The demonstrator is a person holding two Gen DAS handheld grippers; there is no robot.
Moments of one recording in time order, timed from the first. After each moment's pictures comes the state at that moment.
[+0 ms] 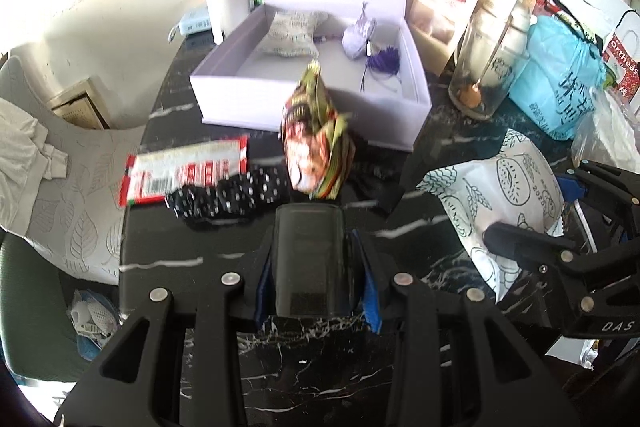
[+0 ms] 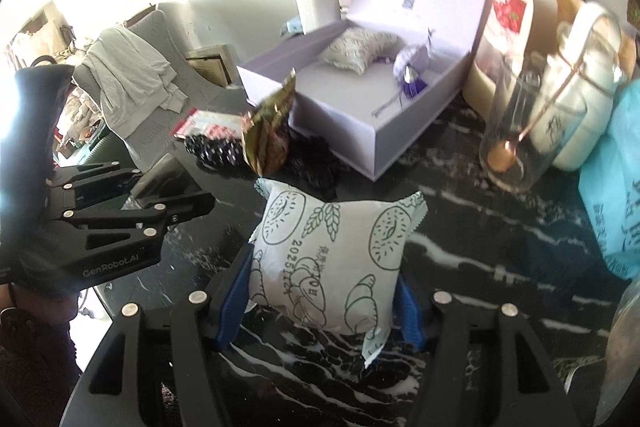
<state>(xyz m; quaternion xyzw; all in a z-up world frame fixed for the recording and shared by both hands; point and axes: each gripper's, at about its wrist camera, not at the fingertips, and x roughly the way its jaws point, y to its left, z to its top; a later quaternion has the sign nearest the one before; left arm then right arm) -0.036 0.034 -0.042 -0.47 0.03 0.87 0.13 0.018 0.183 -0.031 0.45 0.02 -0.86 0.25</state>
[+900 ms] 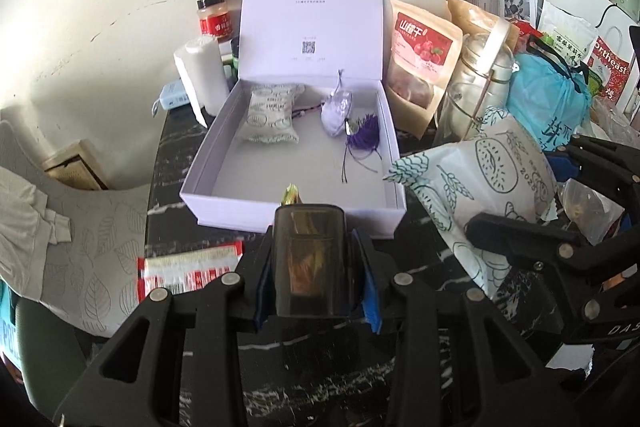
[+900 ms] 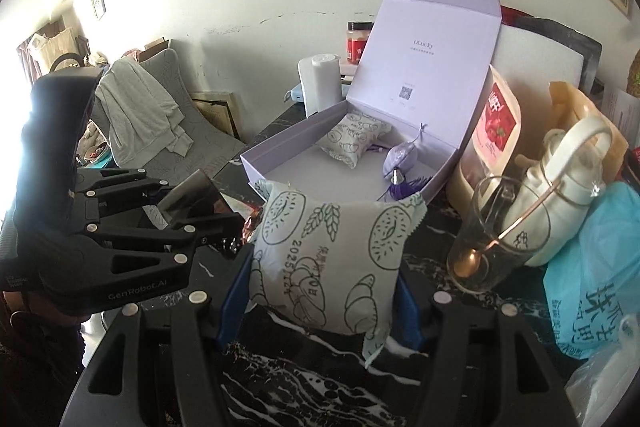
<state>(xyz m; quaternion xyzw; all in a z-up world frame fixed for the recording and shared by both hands) -0.093 0.060 0.027 -0.42 0.06 0.89 0.16 -0.025 0.191 0.038 0.38 0.03 -0.89 0.25</state>
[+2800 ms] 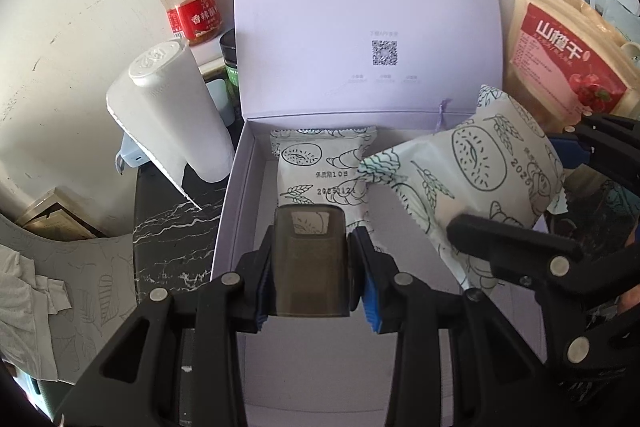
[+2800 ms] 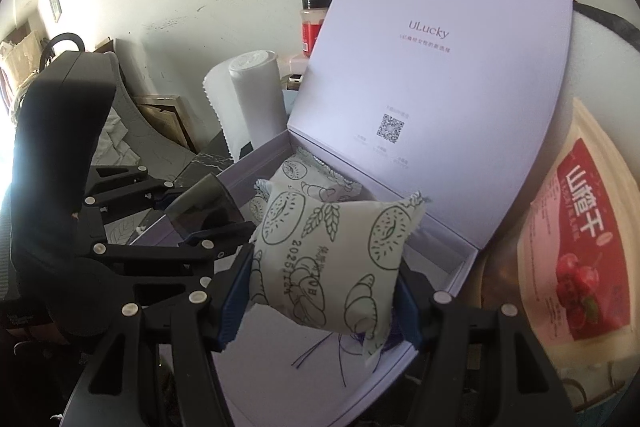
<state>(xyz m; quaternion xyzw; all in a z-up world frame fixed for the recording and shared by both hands) -0.325 0.067 -0.048 -0.46 0.11 0.87 0.17 -0.218 0.148 -0.010 0.42 0.04 -0.88 0.21</state>
